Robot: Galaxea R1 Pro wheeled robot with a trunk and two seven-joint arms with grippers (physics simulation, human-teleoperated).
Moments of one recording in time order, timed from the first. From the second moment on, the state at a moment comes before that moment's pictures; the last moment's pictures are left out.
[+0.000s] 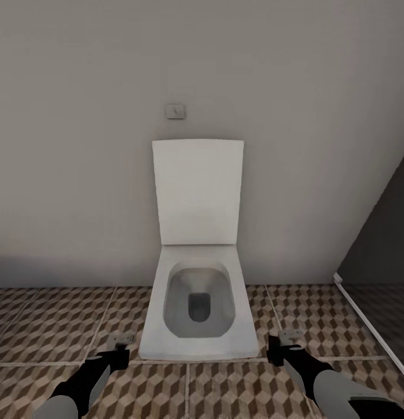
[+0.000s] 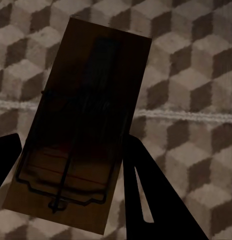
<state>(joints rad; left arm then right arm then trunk) -0.57 0.05 0.16 -0.36 -0.09 0.19 -0.02 -0.72 -0.05 0.00 -0.09 0.10 0.12 -0.09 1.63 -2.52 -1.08</state>
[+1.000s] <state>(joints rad) -0.57 0.06 0.16 -0.36 -0.09 0.19 -0.02 -0.72 -0.04 0.00 -0.09 0.10 0.05 -0.09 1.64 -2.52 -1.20</state>
